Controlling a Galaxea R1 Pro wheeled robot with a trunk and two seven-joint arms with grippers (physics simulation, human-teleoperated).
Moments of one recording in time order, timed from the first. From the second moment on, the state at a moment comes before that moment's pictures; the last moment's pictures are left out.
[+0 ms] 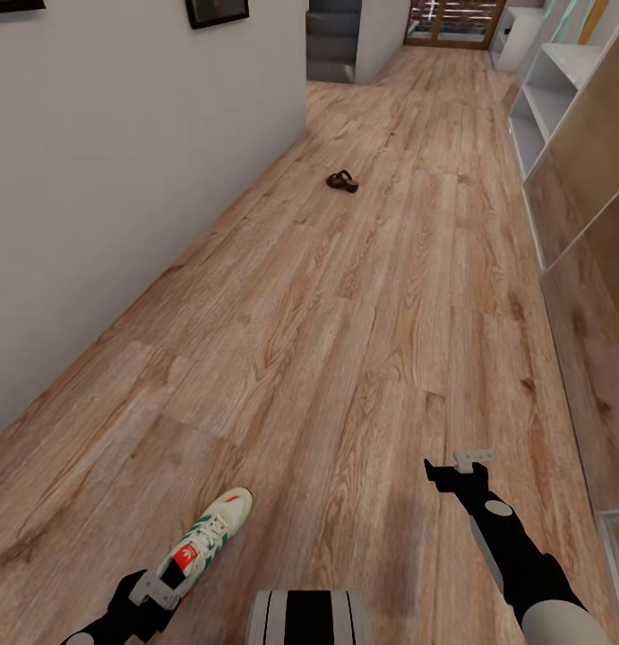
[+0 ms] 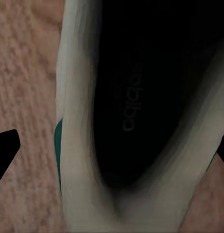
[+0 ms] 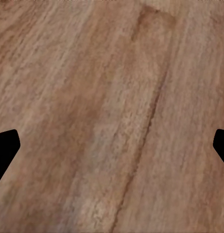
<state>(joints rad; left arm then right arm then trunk) -0.41 0.21 0.04 -0.28 -0.39 -0.32 -0.23 -0.51 -0.10 -0.15 -0.81 0.13 0.08 0.08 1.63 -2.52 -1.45</state>
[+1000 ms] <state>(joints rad) -0.41 0.21 0.04 -0.28 -0.39 -0.32 -0.21 -0.51 -0.10 -0.15 -0.81 0.13 0.08 0.08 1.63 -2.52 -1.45</state>
